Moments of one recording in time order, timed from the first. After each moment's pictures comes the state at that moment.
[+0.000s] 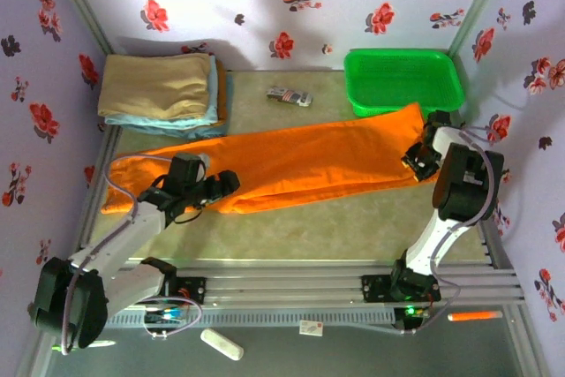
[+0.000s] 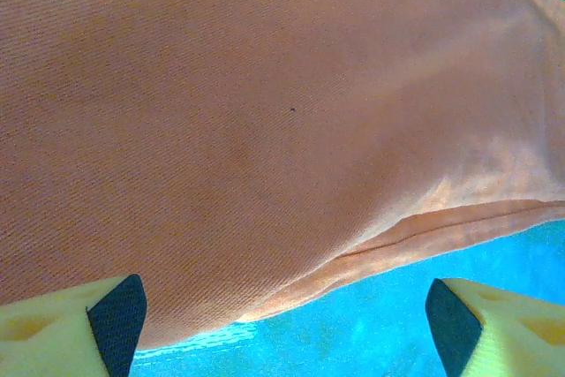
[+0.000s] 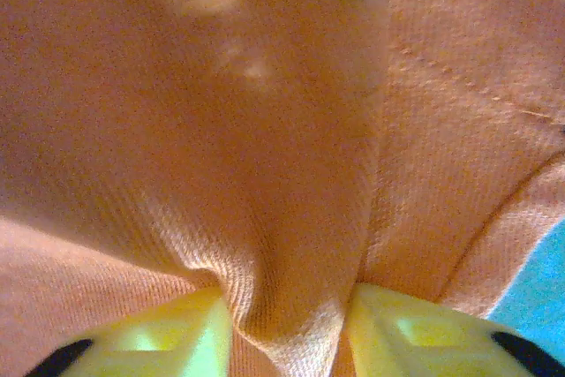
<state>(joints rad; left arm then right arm) -0.43 1.05 0.57 -0.35 0.24 -0.79 -0.27 1.86 1.18 -0.71 -0.06 0.75</state>
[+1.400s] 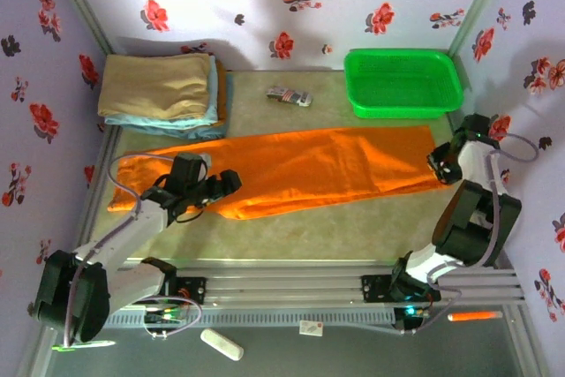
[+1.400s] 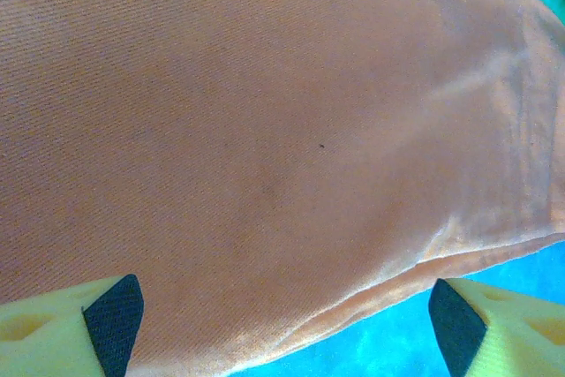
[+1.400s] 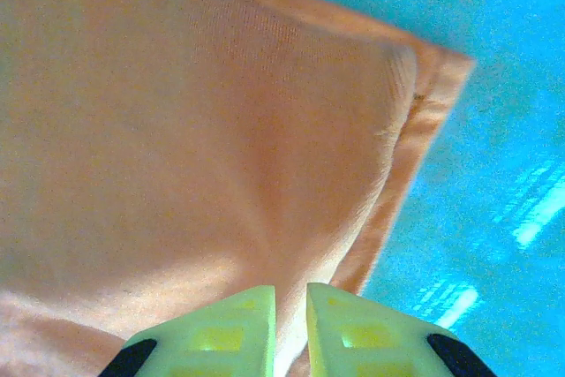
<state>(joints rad) -0.42 1.09 0.55 -0.30 0.23 -0.78 -0.45 1.53 1.08 -0.80 -0.14 0.68</state>
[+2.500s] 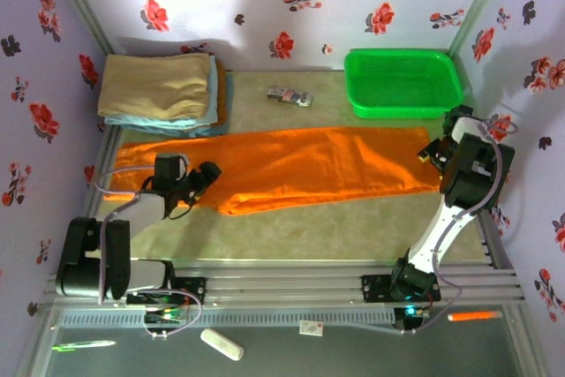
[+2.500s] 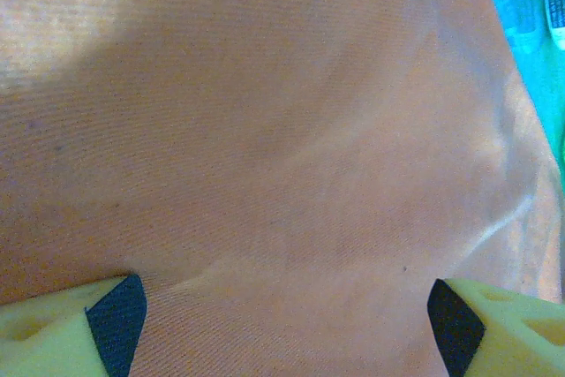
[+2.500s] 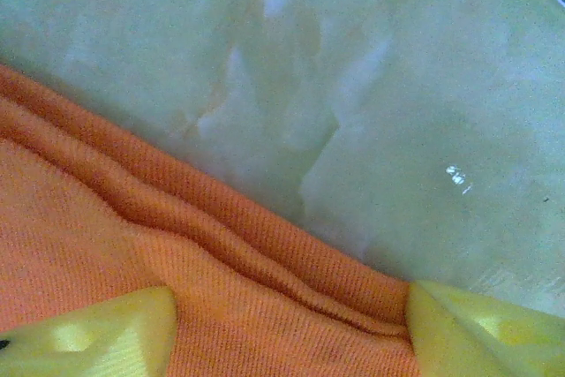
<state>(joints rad) -0.13 1.30 0.45 0.00 0.36 -0.86 -0.39 2.01 1.40 -0.86 0.00 0.53</state>
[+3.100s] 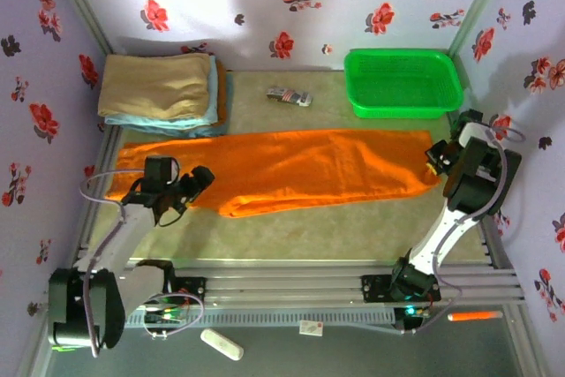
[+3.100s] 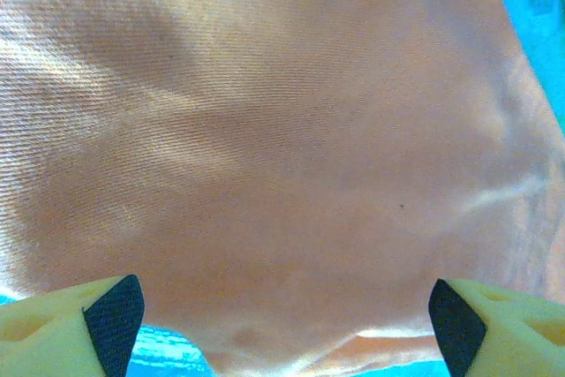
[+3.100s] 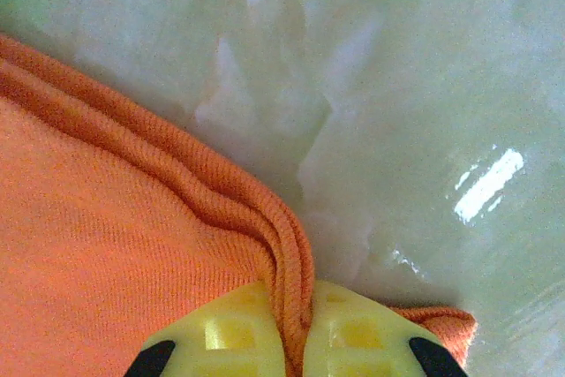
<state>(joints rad) -0.13 1.02 0.53 -0.41 0.31 -0.82 -0.45 1.95 1.33 -0.80 -0.14 0.57</state>
